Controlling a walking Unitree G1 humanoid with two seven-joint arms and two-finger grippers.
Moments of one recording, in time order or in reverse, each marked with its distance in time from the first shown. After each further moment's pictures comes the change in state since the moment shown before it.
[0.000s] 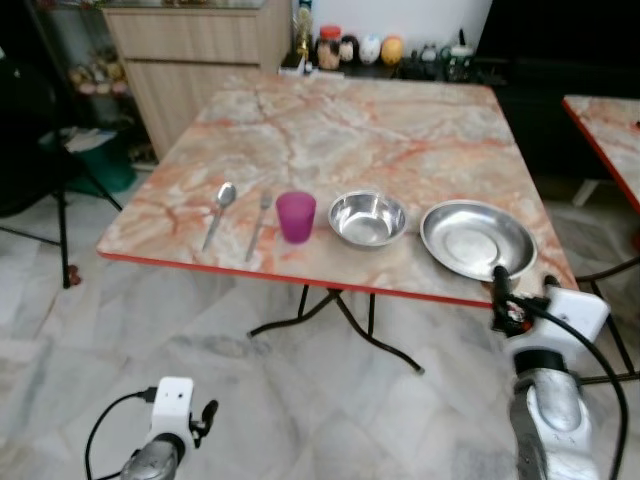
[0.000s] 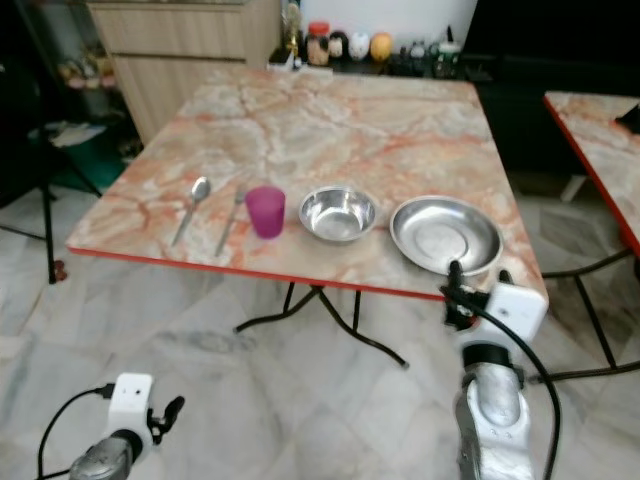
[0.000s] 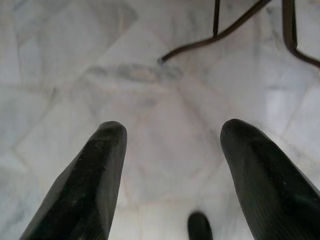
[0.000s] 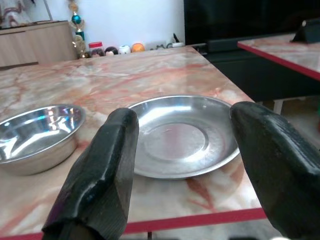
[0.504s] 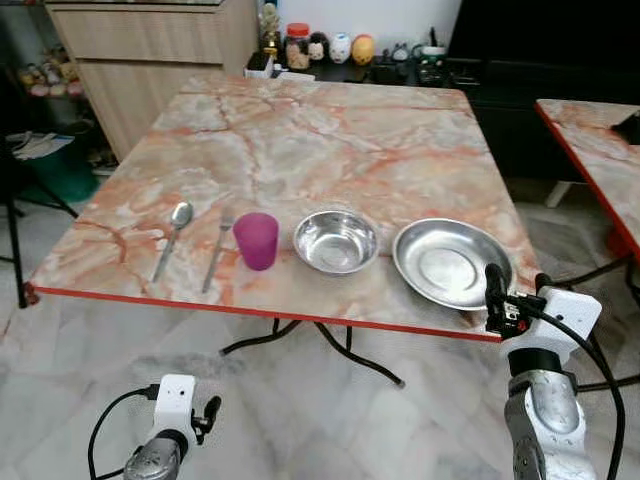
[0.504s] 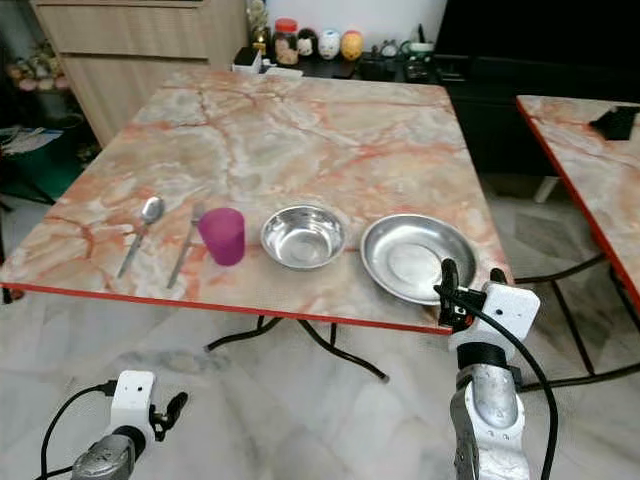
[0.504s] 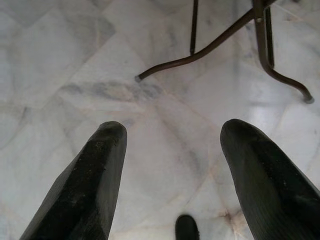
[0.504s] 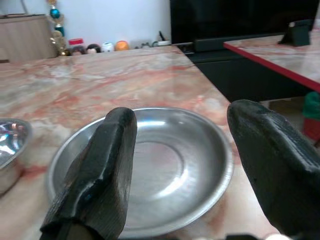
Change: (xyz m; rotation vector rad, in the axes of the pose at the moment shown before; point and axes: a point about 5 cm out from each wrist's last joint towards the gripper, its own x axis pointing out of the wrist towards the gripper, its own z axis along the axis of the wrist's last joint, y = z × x) left arm 0.002 -0.007 0.004 -0.014 -0.017 -0.015; right arm -0.001 -0.006 0.002 -0.007 -0.002 -0.016
